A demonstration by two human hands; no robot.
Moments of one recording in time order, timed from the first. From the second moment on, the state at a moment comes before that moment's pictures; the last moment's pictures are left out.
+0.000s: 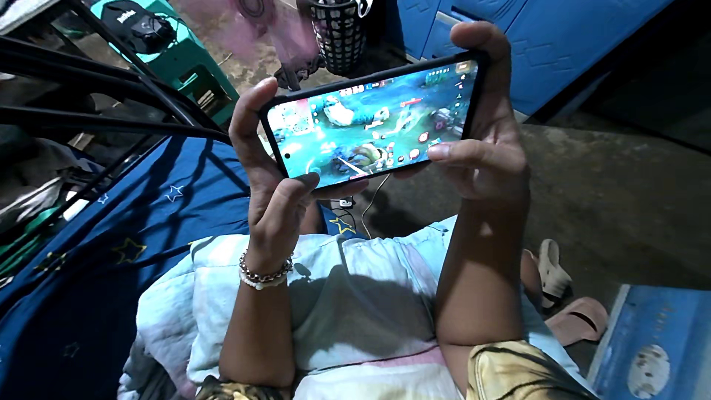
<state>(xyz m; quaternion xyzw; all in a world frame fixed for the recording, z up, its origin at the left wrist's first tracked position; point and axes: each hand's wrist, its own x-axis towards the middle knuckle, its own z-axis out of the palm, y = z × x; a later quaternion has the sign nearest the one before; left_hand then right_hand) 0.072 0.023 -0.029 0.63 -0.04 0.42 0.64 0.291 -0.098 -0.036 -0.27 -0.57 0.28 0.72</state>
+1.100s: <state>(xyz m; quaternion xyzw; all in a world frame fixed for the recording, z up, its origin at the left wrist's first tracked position) 0.073 0.025 -0.028 0.63 -0.03 0.45 0.64 0.290 -0.096 -0.035 -0.26 -0.58 0.28 0.72</state>
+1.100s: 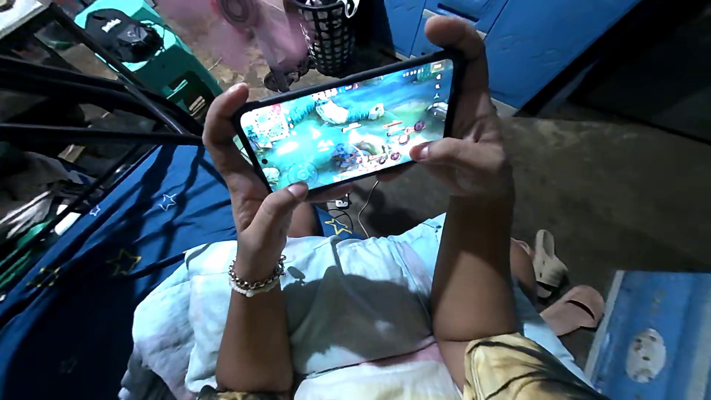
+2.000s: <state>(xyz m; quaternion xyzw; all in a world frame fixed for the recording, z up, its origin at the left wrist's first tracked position) 0.068 0.025 -0.028 0.64 -0.04 0.41 0.65 0.288 -0.095 -0.034 -0.23 -0.55 0.30 0.75</state>
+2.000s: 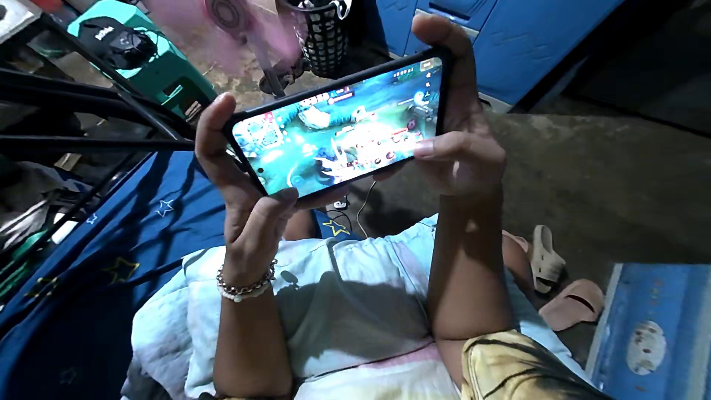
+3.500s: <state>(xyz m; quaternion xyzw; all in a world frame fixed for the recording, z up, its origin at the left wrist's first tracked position) 0.065 0.026 -0.026 0.61 -0.07 0.36 0.70 0.288 -0.093 -0.036 -0.26 -0.58 0.27 0.73</state>
